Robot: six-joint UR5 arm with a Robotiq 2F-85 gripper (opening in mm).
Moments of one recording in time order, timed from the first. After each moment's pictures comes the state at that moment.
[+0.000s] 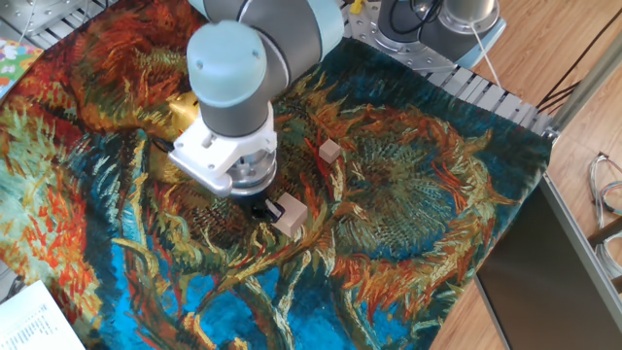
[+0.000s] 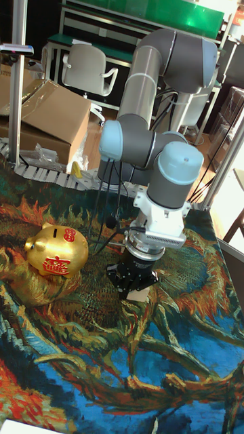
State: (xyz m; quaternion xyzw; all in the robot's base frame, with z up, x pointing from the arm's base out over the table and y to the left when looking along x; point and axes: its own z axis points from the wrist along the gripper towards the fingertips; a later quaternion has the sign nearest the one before) arm 0.573 0.054 0.034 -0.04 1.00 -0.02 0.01
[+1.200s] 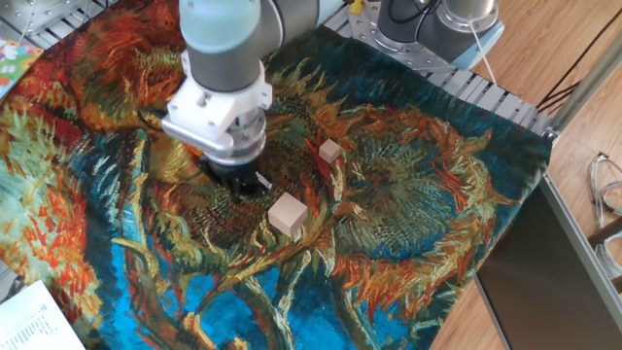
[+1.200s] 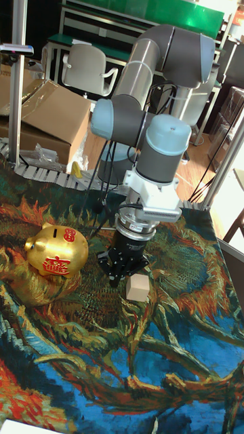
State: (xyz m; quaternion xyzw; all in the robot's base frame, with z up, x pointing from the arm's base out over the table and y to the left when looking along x) arm 0.571 0.022 0.065 -0.12 0.99 -0.02 0.04
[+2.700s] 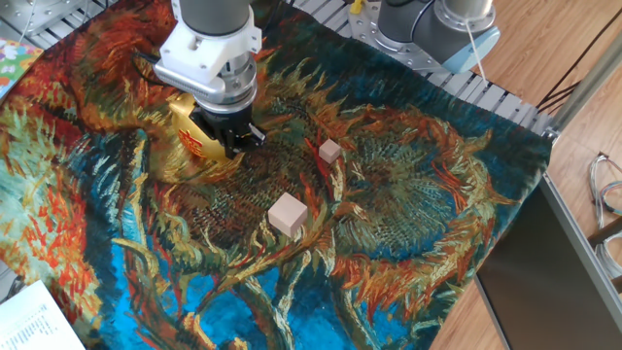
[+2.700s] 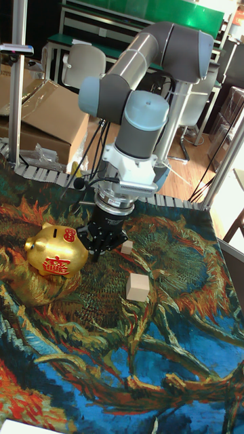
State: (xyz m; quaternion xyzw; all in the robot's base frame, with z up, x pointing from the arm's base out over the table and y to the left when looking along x) arm 0.519 -0.034 0.084 -0.13 0.99 -0.04 0.01
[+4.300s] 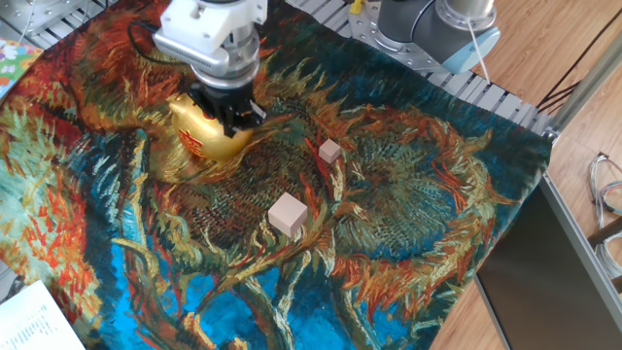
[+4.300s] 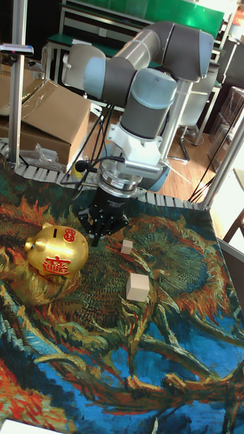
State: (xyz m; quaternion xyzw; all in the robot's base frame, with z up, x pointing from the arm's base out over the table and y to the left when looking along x) arm 0.500 -0.052 0.126 -0.14 0.99 -0.06 0.00
